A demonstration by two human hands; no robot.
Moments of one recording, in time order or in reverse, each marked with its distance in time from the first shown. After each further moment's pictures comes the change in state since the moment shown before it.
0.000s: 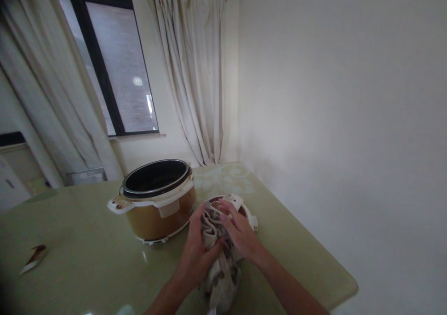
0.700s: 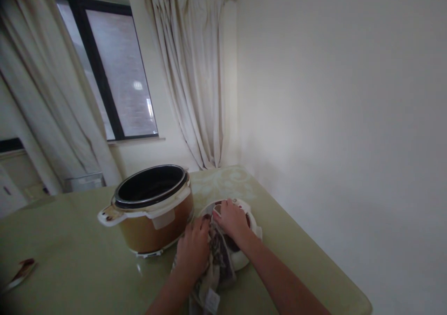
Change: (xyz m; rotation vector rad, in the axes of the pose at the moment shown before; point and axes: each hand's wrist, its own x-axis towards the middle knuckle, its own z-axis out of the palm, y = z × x) left_hand 0.041 -0.004 0.011 0.929 -0.360 -0.237; right_hand 0.079 0.015 0.023 -1.090 -0.098 0.180
